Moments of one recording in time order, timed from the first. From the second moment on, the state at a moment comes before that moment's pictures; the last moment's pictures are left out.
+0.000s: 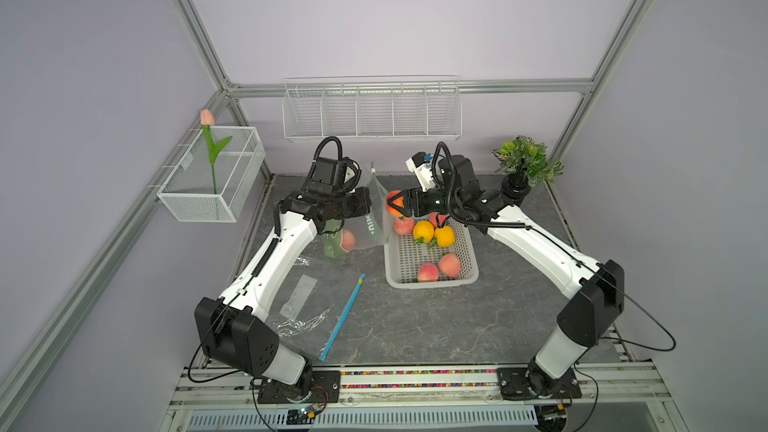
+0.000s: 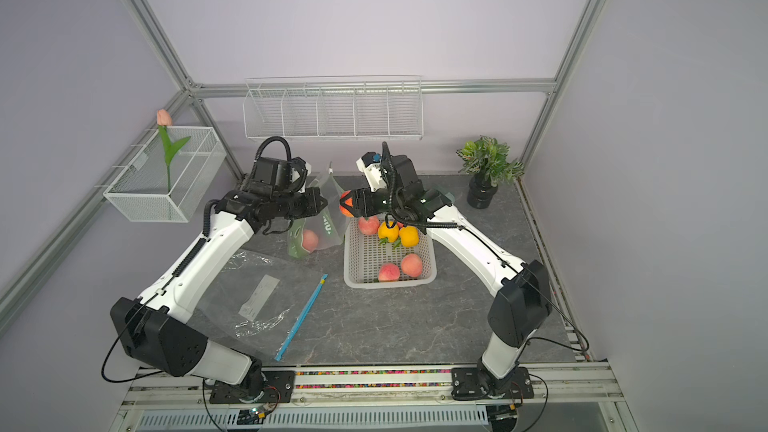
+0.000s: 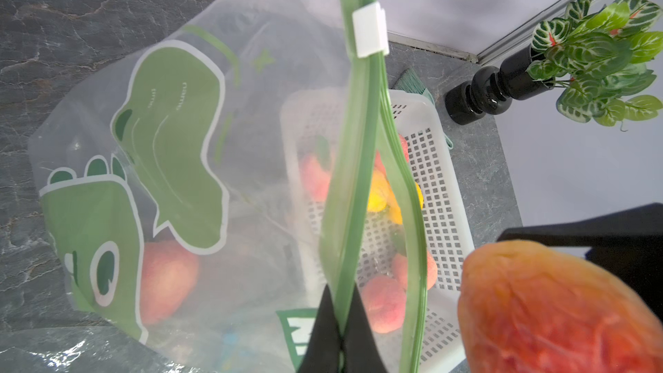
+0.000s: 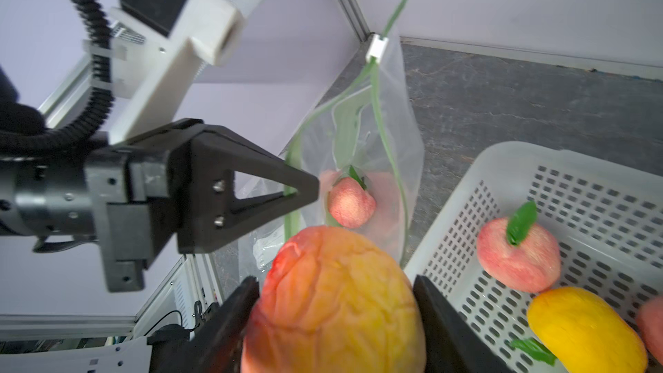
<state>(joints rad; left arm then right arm) -0.40 1.50 1.52 -0.75 0.25 -0.43 0.67 1.72 1.66 -0.42 -0.44 0.38</state>
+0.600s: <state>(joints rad) -0.40 1.50 1.52 -0.75 0.31 -0.43 0.72 2.01 1.97 -0.65 -0.22 0.32</state>
